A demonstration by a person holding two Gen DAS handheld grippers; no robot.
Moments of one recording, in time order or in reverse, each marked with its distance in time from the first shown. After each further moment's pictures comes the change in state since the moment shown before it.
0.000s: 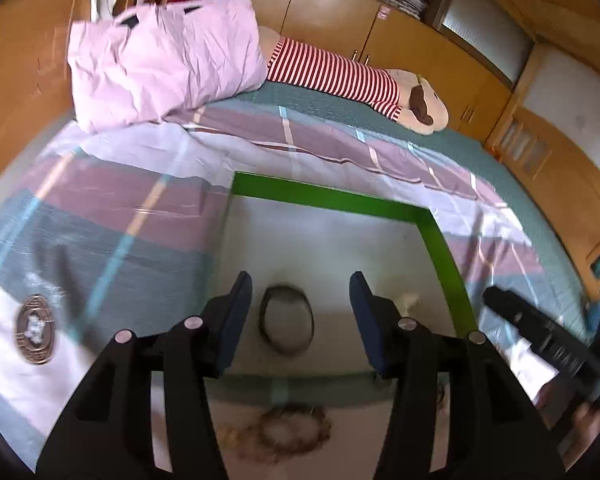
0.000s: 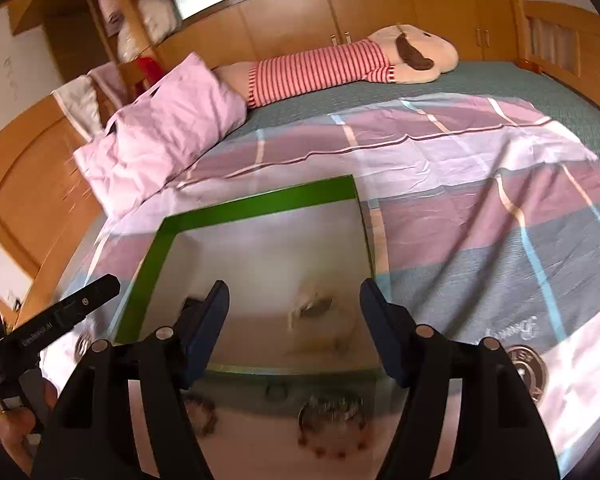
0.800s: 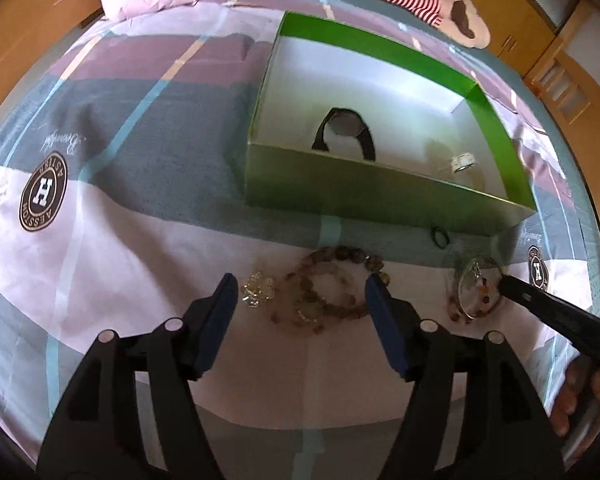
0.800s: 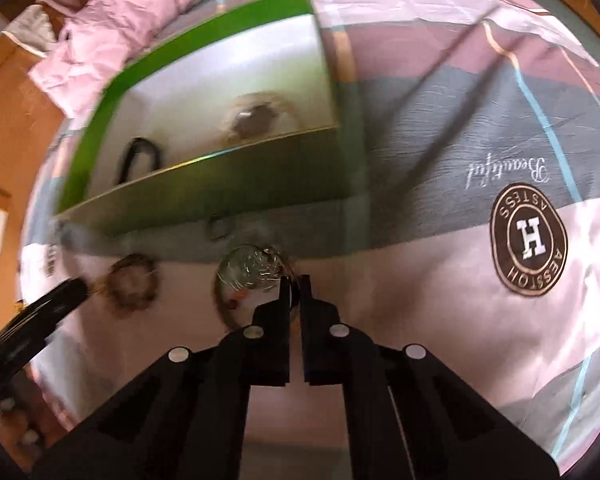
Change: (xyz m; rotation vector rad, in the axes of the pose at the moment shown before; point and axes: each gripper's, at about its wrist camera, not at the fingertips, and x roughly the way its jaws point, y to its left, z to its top) left arm 0.031 0.025 -0.079 -0.068 0.349 0.096; right arm 0.032 -0.029 -0.079 0.073 0.434 -0.033
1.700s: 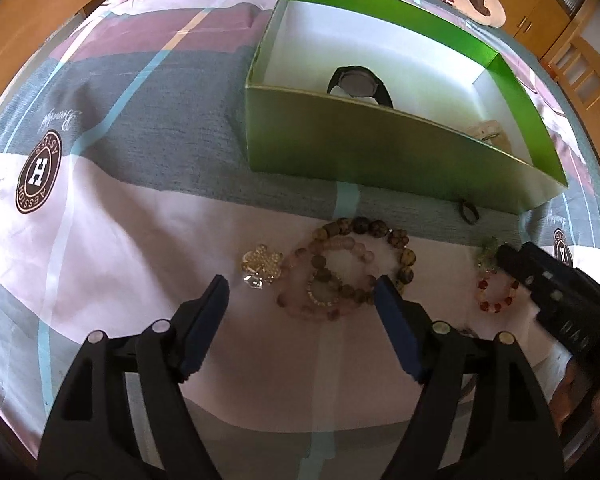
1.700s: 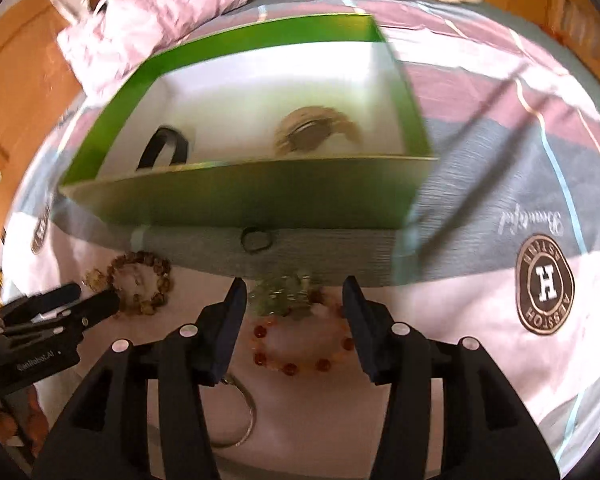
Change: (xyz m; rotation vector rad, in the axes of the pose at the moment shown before) left arm 0.023 -0.003 -0.012 0.008 0.056 0.060; right arm 0.027 0.048 0.001 -0.176 -0.095 -0.095
